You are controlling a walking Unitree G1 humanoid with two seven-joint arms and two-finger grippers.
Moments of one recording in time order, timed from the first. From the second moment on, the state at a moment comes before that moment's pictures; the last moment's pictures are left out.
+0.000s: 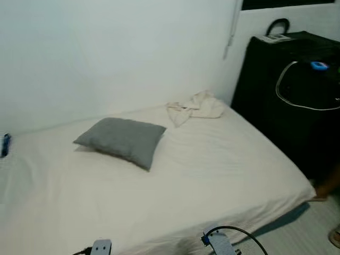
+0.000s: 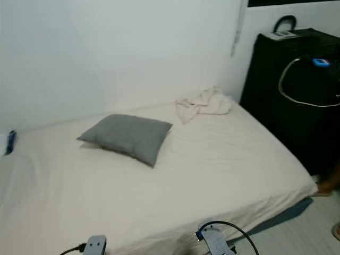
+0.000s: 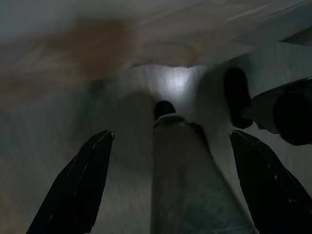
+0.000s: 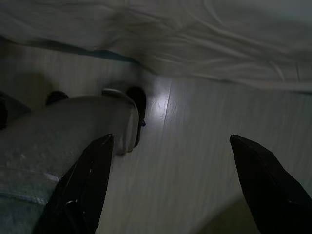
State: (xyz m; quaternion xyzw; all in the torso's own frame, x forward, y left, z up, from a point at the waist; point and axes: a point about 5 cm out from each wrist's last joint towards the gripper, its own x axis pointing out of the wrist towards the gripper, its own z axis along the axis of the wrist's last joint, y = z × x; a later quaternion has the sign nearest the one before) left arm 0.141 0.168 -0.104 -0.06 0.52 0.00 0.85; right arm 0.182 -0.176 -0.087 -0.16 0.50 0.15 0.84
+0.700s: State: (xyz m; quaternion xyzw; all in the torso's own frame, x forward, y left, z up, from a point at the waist) left arm 0.146 0.173 -0.102 -0.05 0.51 0.03 0.86; right arm 0.200 -0.132 -0.078 -0.16 0.46 0.25 0.84
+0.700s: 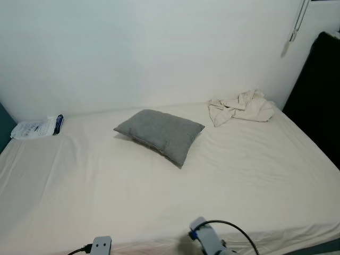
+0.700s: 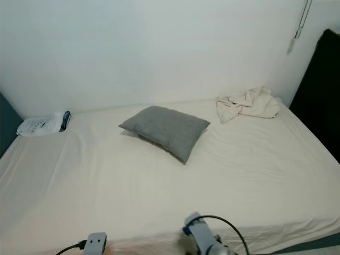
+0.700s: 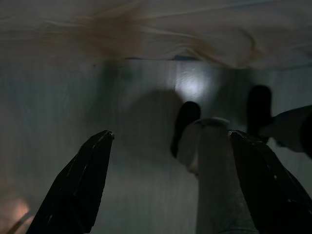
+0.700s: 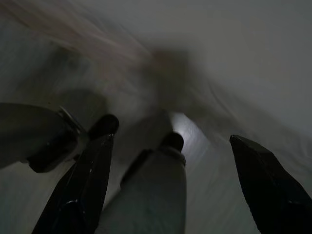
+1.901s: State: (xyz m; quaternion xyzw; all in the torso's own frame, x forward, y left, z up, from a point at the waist) left arm 0.153 0.174 -0.097 -0.06 0.47 0.04 0.88; right arm 0.251 -0.119 -0.046 -0.16 0.38 0.22 0.89
